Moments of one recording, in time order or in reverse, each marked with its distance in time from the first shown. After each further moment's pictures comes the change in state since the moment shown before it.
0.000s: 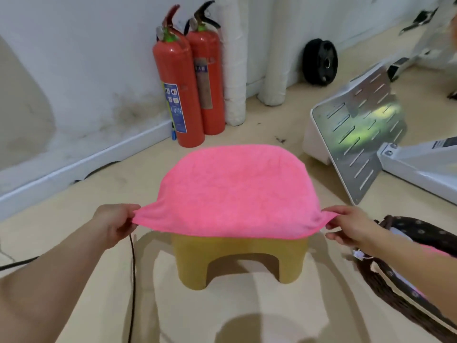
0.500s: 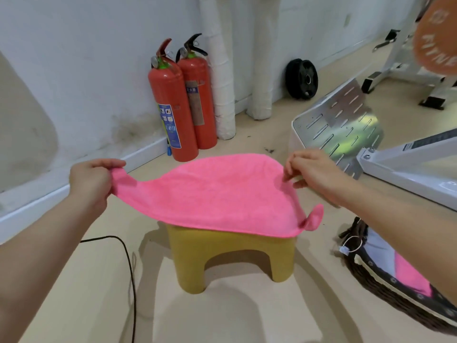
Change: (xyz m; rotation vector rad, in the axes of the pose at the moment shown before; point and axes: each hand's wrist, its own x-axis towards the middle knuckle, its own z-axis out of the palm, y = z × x) left_hand -0.075 0.085 0.002 0.022 0.107 0.612; right_hand -0.075 -0.114 0.019 -0.068 -0.067 -0.571
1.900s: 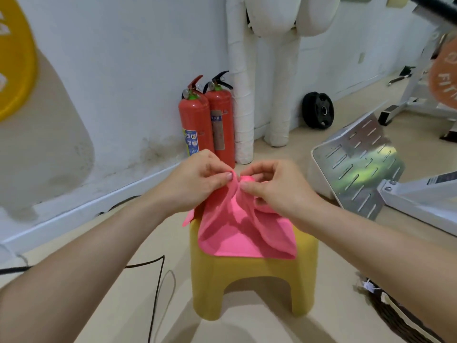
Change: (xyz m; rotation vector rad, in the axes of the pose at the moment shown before) left_hand -0.086 0.092 0.035 0.450 -0.671 0.683; right_hand -0.034 -0.094 0.085 0.158 -0.049 -0.160
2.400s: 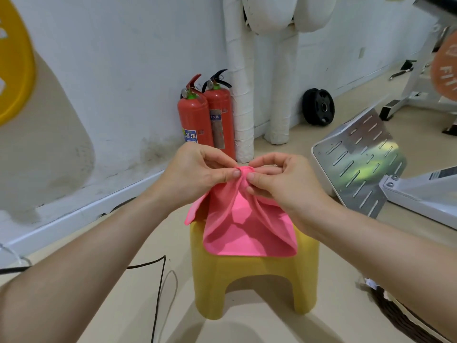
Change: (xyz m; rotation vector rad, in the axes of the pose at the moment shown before) left_hand 0.001 0.013 0.000 -0.291 0.070 0.054; right_hand -0.013 -0.008 -0.004 0.401 0.051 0.036
